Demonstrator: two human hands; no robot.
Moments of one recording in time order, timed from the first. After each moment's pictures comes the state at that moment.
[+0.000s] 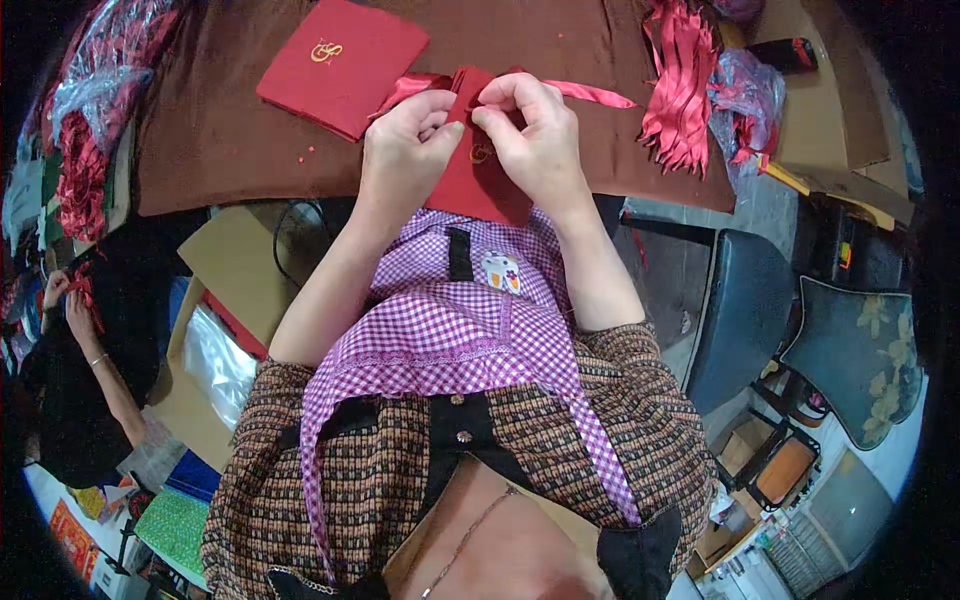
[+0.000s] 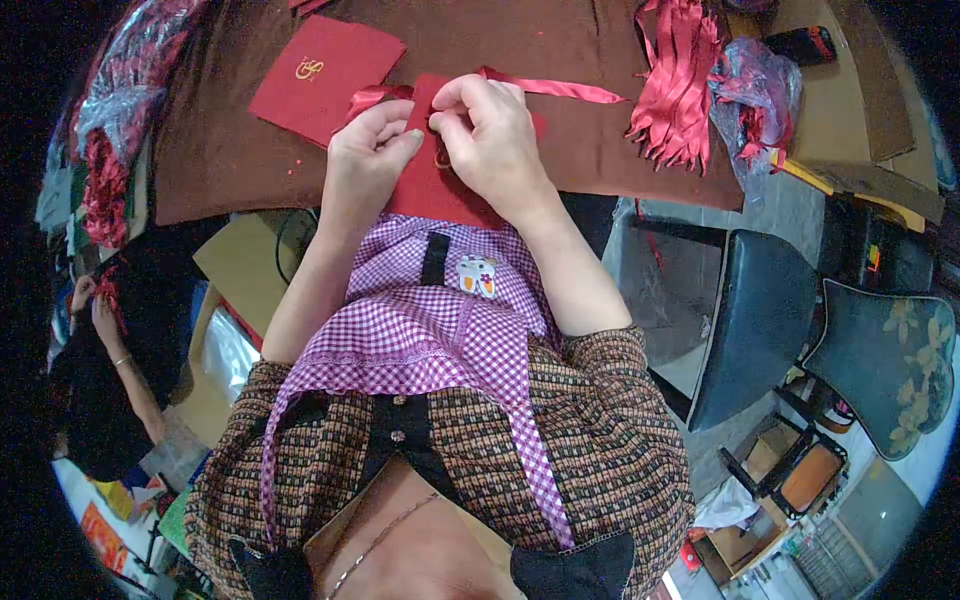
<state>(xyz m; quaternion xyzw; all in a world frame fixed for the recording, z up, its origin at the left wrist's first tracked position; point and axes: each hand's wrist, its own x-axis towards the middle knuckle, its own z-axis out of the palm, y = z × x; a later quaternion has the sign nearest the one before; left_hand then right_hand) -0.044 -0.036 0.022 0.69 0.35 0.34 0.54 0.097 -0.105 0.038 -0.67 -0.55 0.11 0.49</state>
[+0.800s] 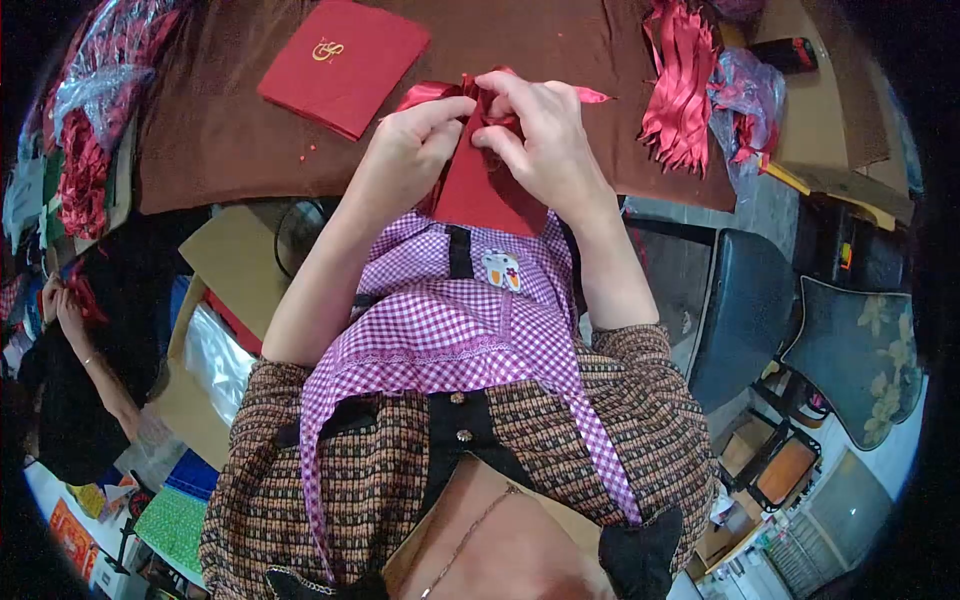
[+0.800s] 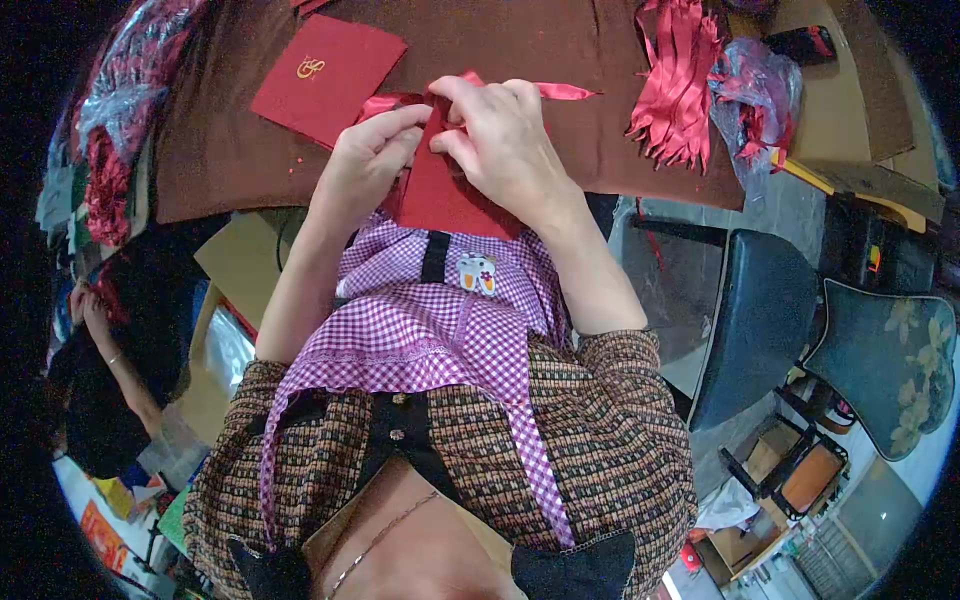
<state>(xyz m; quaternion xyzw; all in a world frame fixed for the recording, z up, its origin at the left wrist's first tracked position) -0.054 -0.028 0.039 0.73 0.29 0.23 0.57 0.108 -0.117 0.055 -0.64 -0.67 0.05 0.36</state>
